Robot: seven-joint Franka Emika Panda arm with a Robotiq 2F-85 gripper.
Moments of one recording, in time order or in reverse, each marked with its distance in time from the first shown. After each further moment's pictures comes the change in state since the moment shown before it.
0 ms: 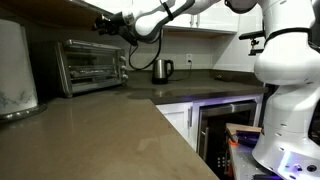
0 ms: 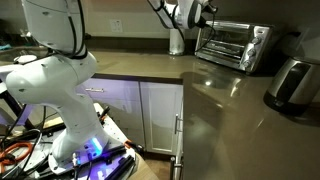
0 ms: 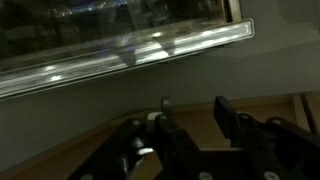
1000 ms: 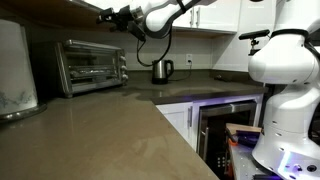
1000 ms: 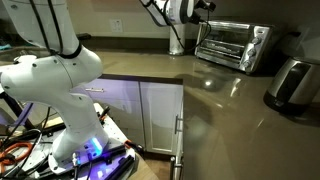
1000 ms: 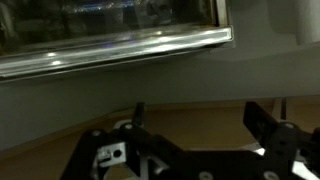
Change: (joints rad) arm -0.400 -0.143 0.366 -0.168 -0.005 0.000 0.017
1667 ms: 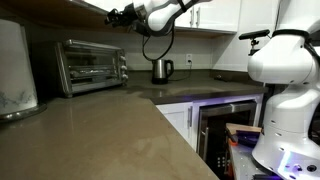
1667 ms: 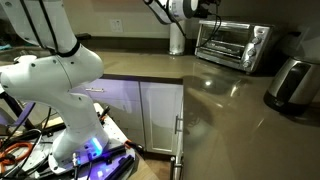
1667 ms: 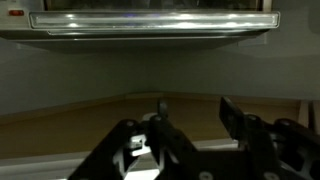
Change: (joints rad) arm -0.075 -0.083 -0.007 0.018 -0.002 0.002 -0.054
